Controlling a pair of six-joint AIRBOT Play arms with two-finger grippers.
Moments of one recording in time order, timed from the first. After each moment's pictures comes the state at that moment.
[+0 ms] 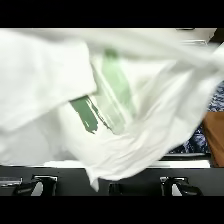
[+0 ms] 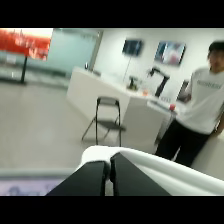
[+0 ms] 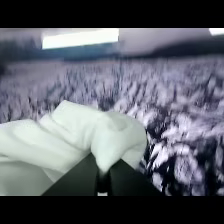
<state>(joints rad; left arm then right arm) 0.22 -0.62 1.38 0.70 -0.79 -1.29 -0.19 -0.82 1.59 -1.25 1.48 1.61</state>
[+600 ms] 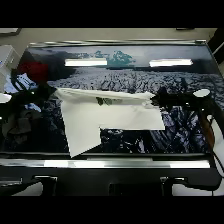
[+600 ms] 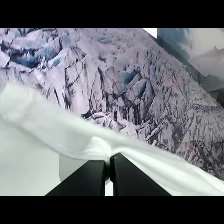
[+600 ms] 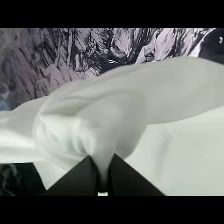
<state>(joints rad) 0.18 -1.30 1.02 0.59 -0.71 -1.31 -0.19 -1.51 1.12 -0.57 1.00 1.46</state>
